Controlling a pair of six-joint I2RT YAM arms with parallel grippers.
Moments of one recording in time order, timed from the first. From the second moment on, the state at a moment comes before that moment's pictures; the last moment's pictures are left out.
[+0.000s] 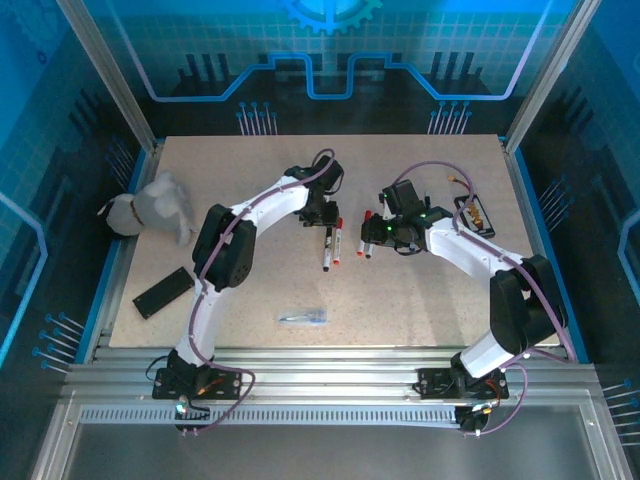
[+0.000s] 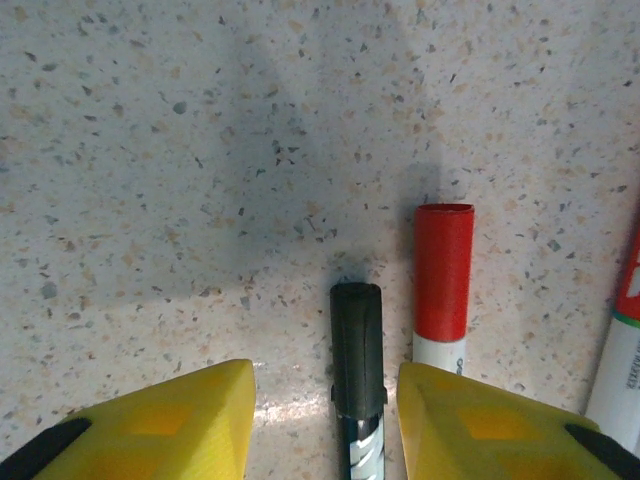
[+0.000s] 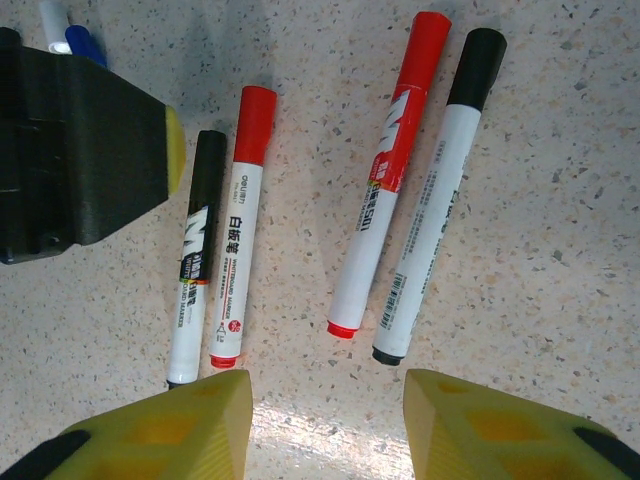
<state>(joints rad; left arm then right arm) -0.52 2.28 1.90 -0.90 0.03 -0.51 0.43 1.56 1.06 -0.49 -0.13 0.51</state>
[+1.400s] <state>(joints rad) -0.54 2.37 1.97 -0.94 -0.02 -0.51 0.43 1.65 1.09 -0.46 -0.17 0.52</state>
